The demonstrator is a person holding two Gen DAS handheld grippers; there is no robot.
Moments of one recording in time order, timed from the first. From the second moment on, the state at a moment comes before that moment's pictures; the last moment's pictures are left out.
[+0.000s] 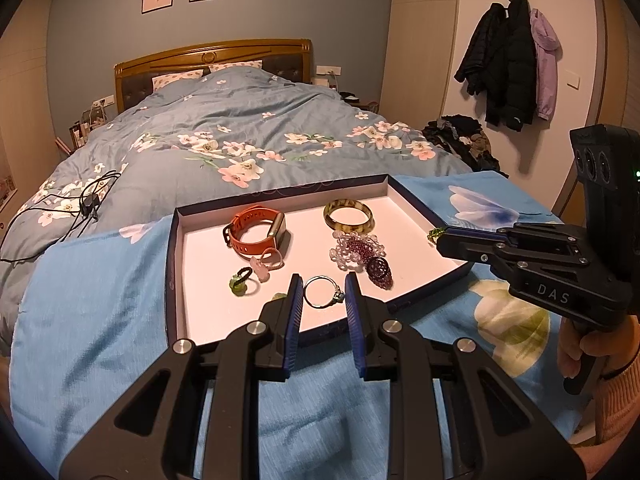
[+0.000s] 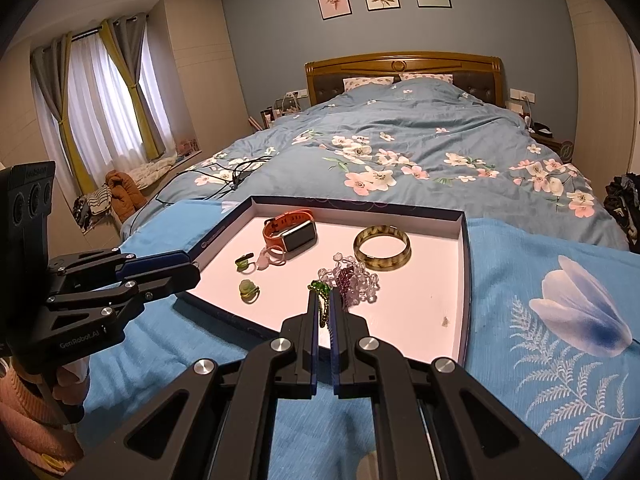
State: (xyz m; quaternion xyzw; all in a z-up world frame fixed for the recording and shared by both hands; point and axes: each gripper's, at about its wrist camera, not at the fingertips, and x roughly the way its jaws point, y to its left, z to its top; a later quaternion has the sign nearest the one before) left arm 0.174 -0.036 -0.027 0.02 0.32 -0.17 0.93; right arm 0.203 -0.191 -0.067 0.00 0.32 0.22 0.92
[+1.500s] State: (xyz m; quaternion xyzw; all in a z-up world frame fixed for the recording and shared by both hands) left arm 0.209 -0.033 -0.041 0.02 0.33 -0.14 0.93; right arm 0.230 -0.191 -0.080 0.00 0.33 0.22 0.92
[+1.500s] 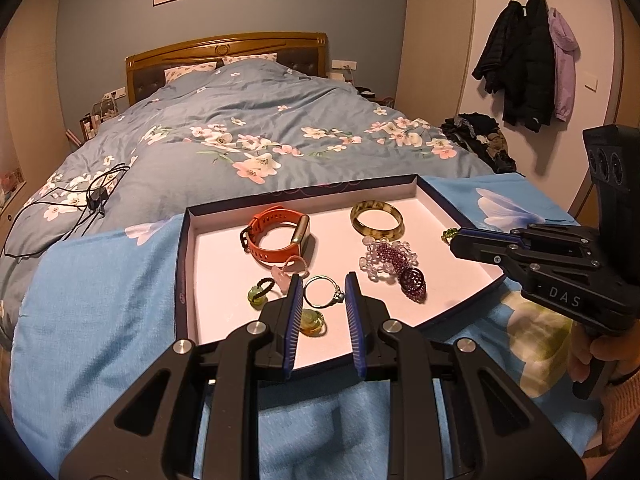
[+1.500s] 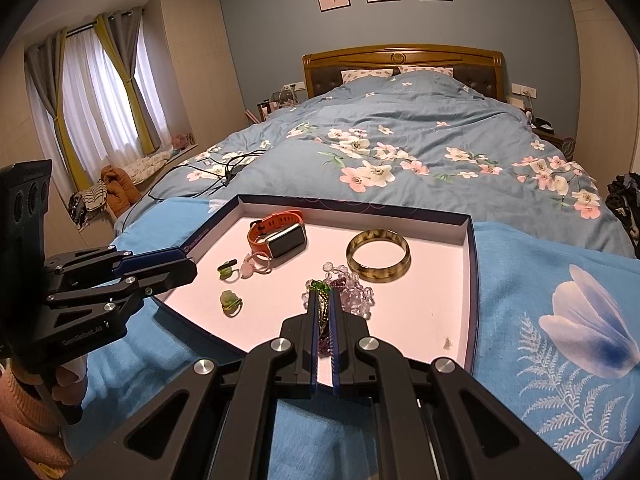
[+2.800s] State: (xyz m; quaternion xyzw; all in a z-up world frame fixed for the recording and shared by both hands) left arm 0.250 -0.024 -0.072 0.01 0.38 -0.11 0.92; right arm 0.264 -0.173 -0.104 -0.01 0.39 0.21 0.90
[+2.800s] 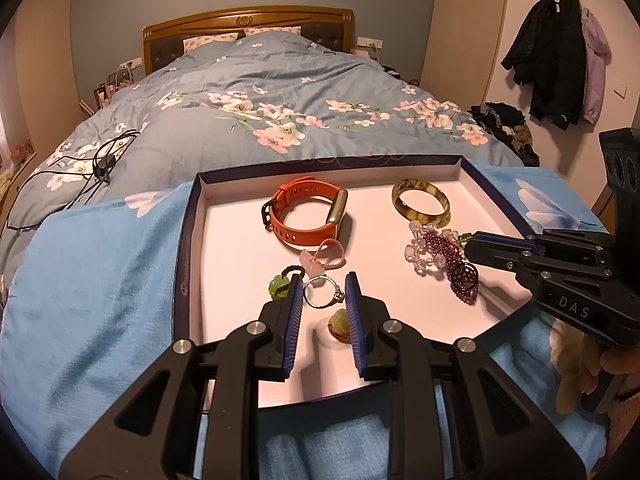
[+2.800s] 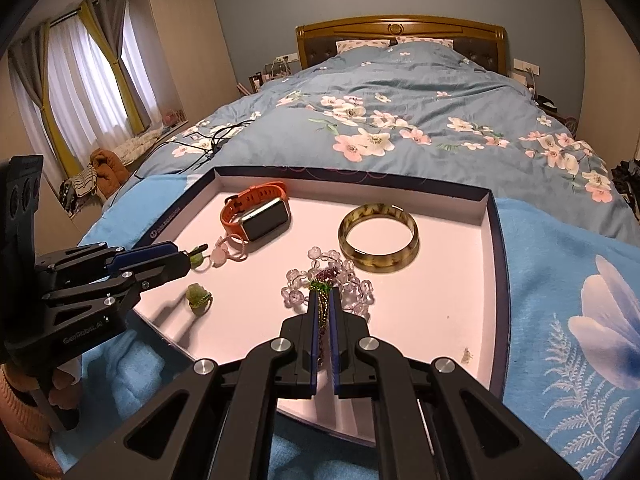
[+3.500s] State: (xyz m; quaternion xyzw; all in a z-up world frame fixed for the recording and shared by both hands) left arm 0.245 -0.018 -0.072 0.00 0.37 -0.09 0.92; right arm 0.258 -0.176 -0.102 -0.01 0.38 0.20 0.90
